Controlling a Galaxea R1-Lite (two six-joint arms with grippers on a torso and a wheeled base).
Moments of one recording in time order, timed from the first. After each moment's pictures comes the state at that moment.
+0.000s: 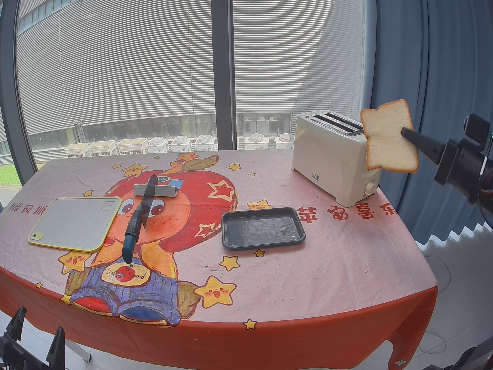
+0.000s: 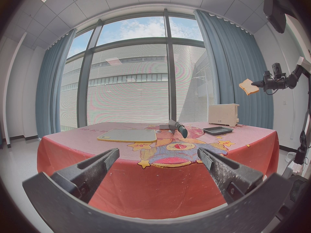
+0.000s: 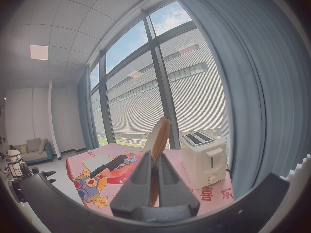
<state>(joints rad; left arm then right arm) -0.01 0.02 -0.02 0.00 0.00 0.00 0.33 1.32 -0.71 -0.62 0.21 0.22</state>
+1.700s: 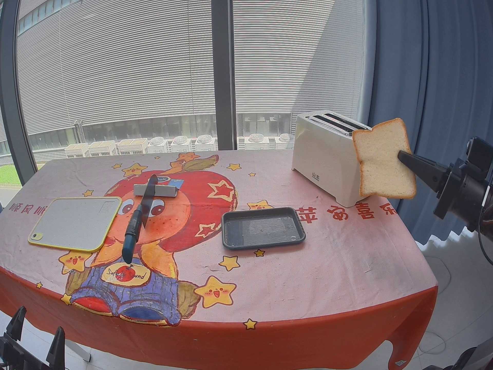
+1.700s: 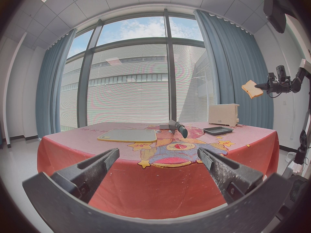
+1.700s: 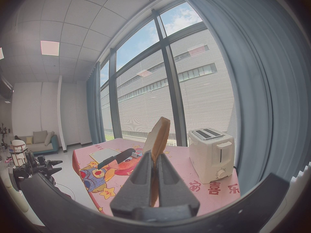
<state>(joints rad) -0.01 0.02 -0.02 0.00 0.00 0.00 0.42 1.27 -0.57 -0.71 0.20 0.16</state>
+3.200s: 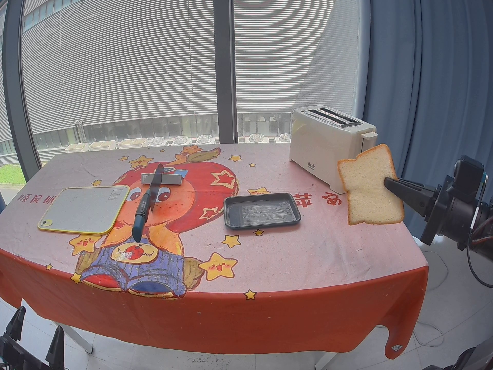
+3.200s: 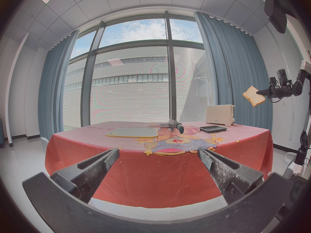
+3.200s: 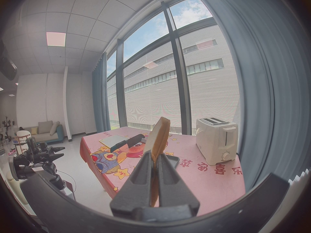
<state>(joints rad) 0.00 0.02 -0.02 0.00 0.00 0.00 0.47 1.29 -0.51 -0.71 0.20 0.10</state>
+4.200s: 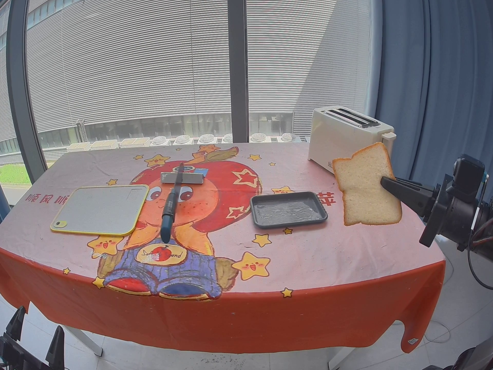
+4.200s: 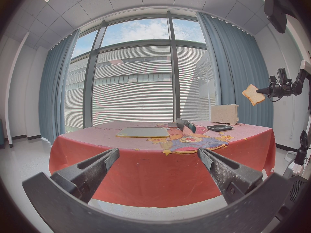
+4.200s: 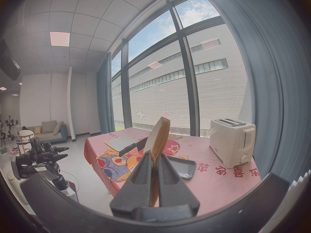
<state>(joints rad) 0.00 0.02 -0.02 0.00 0.00 0.00 0.51 1.29 -0.52 -0.71 0.20 0.10</state>
